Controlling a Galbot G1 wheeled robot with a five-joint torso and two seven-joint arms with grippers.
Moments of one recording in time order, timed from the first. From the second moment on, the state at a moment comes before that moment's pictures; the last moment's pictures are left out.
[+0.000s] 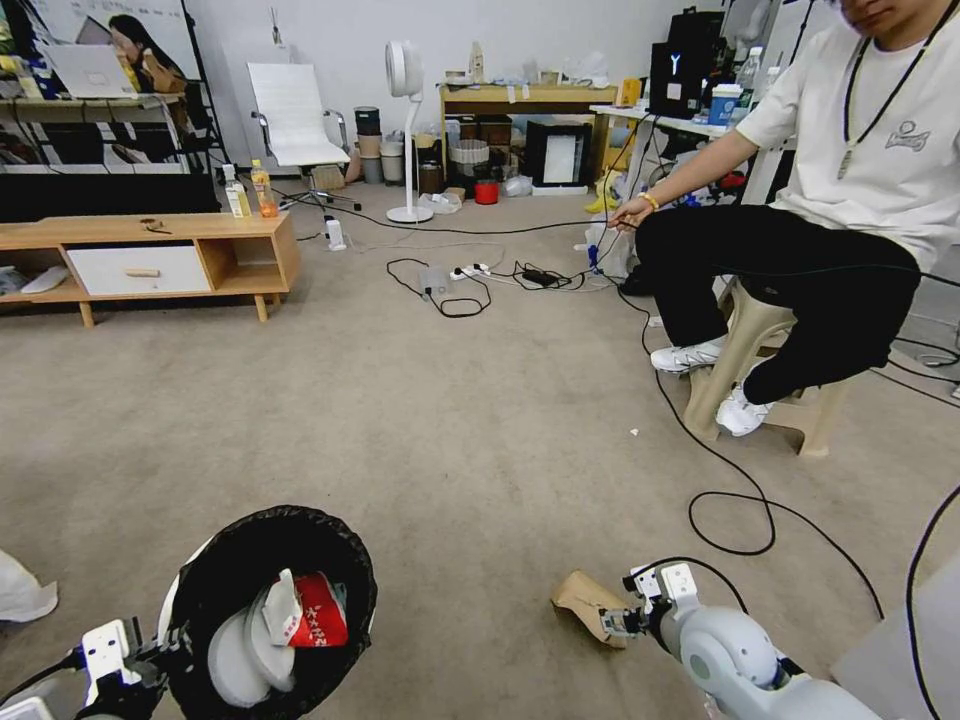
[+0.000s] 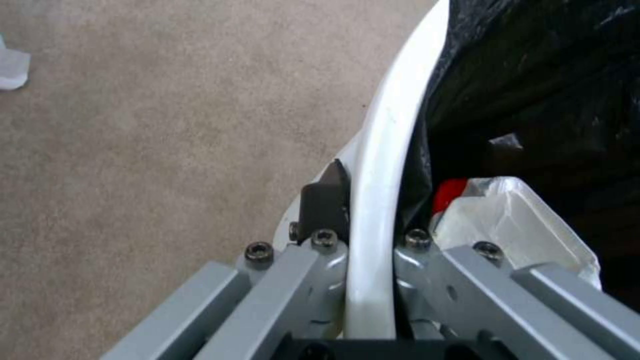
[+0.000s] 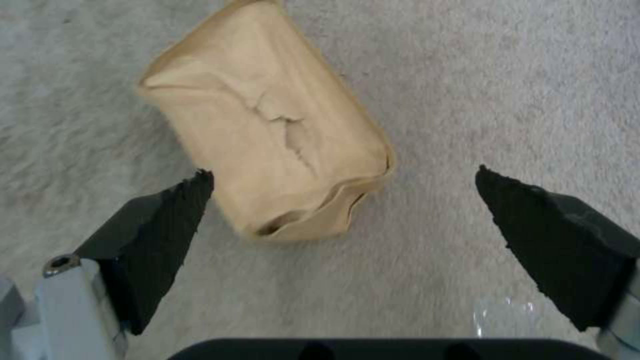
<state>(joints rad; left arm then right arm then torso) 1.65 -1.53 -1.03 -2.20 -0.53 0.60 0.02 -1.02 0.89 -0.03 1.61 0.81 -0.68 0.34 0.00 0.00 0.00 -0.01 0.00</state>
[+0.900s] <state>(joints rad) 1.63 -1.53 -1.02 -2.16 -0.52 0.60 0.02 -0.91 0.96 -0.18 1.45 0.69 -0.59 0.28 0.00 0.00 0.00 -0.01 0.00</state>
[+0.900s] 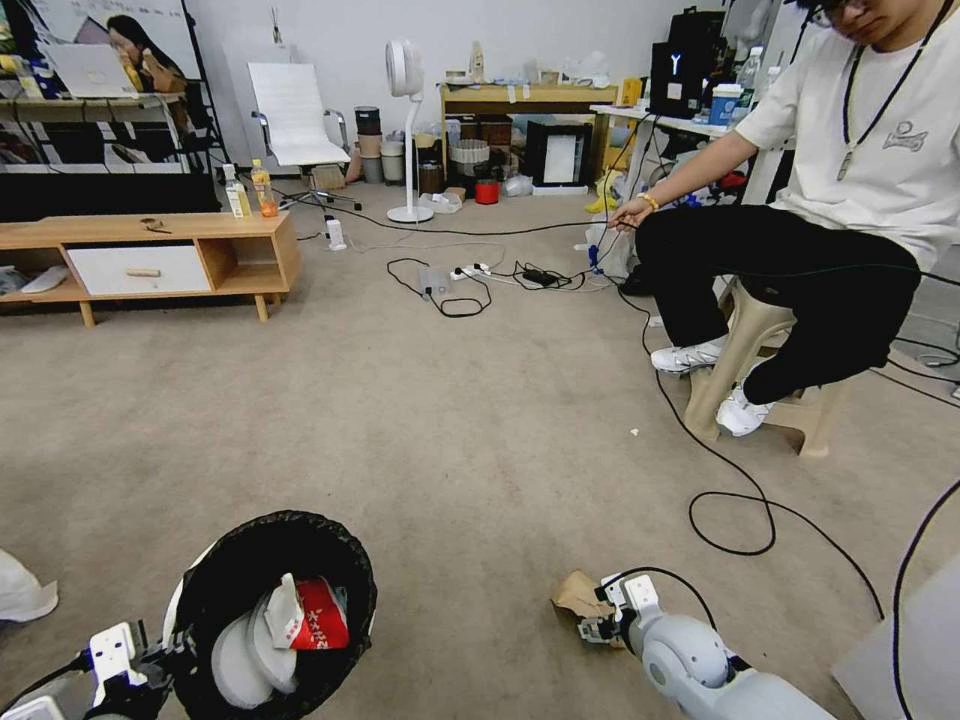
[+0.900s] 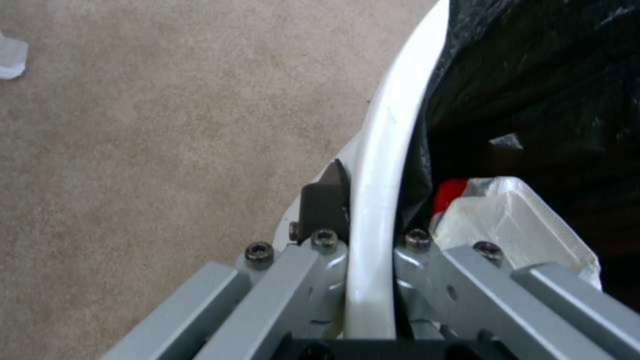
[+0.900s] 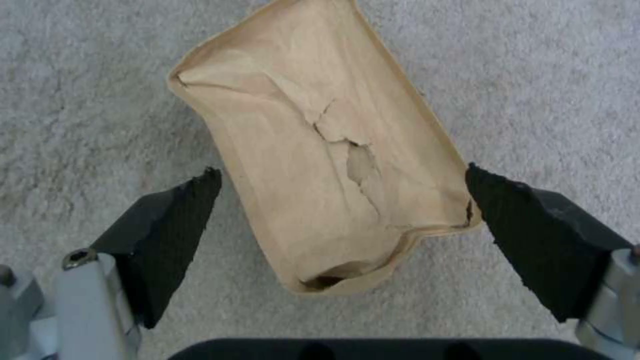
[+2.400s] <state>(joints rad) 1.63 -1.54 -1.02 -2.13 -0.50 0.58 0.03 -0.82 1.01 -0.29 1.31 0.62 -0.53 0.26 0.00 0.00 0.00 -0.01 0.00</state>
